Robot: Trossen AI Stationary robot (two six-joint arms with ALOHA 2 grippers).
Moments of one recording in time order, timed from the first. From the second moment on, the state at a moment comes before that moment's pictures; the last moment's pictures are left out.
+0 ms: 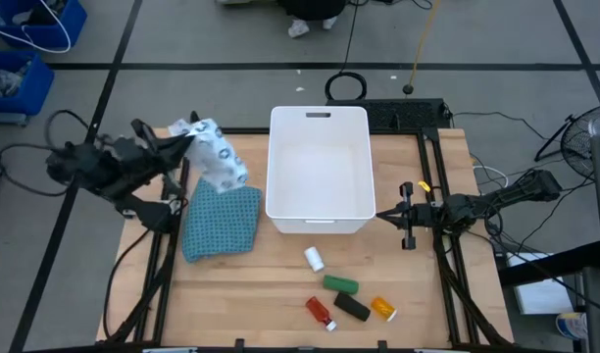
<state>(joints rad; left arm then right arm) -0.42 0.68 0.98 0.09 -0.94 0.45 0.30 0.30 0.02 0.39 0.29 -0.20</state>
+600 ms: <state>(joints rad) 0.26 1.56 1.63 -0.31 -0.03 0.11 0.30 0.30 0.01 0.39 0.29 -0.26</state>
